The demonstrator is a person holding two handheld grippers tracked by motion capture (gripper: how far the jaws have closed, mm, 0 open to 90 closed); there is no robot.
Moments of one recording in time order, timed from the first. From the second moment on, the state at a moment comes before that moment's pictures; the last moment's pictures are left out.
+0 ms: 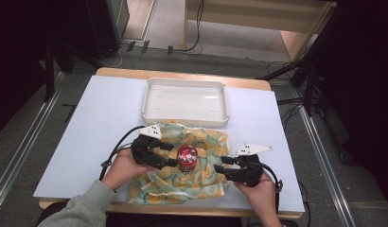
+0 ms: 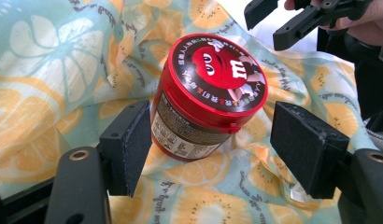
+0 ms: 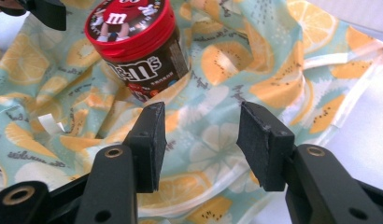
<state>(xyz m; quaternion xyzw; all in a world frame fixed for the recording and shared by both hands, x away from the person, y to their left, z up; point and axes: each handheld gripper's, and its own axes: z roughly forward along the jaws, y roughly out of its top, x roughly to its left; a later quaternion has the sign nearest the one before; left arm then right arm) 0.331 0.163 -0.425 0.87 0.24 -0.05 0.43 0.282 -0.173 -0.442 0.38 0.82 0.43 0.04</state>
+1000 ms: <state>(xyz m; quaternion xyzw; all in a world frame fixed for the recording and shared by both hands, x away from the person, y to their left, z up) 0.331 0.146 -0.449 0.87 0.23 -0.05 0.43 0.282 -0.174 -0.445 0.39 0.81 0.43 0.04</state>
